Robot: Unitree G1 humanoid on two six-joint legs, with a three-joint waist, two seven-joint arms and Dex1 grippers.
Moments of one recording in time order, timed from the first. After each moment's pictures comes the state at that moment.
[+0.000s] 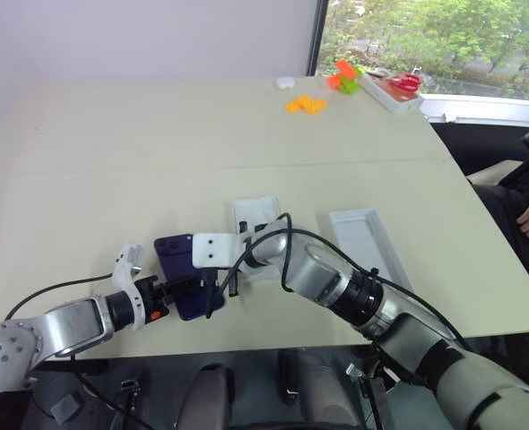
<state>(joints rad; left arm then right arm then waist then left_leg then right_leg) 0.08 0.79 0.21 -0.27 -1.83 1.03 0.16 -0.84 -0.17 0.80 0.03 -0.22 0.73 0.88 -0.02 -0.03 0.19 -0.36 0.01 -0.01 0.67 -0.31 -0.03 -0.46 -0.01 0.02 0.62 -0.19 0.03</state>
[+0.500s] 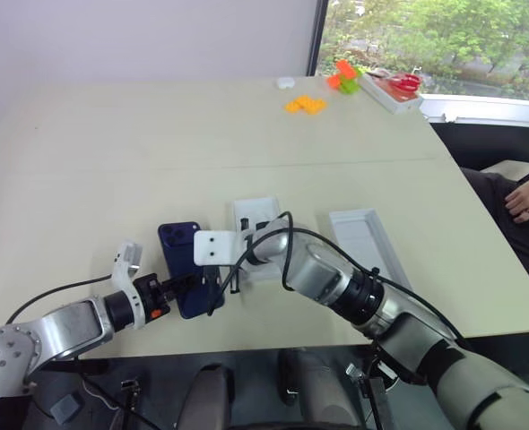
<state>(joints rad) 0.10 0.78 0.22 -0.29 -1.86 0.99 0.14 -0.85 -0.18 0.77 0.03 -0.25 0.71 0.87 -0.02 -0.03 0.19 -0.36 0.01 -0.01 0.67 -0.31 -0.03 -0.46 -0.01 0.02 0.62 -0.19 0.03</state>
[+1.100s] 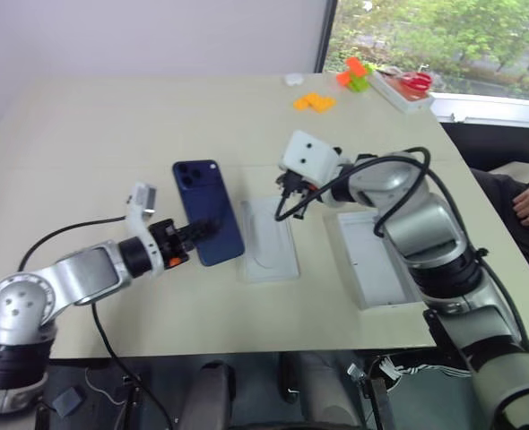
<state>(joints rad) -0.30 0.69 0.10 -0.28 -1.95 0.95 0.28 -0.84 -0.53 0.32 -0.28 -0.10 0.95 0.91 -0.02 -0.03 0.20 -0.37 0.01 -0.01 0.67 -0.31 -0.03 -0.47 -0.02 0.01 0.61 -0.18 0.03</state>
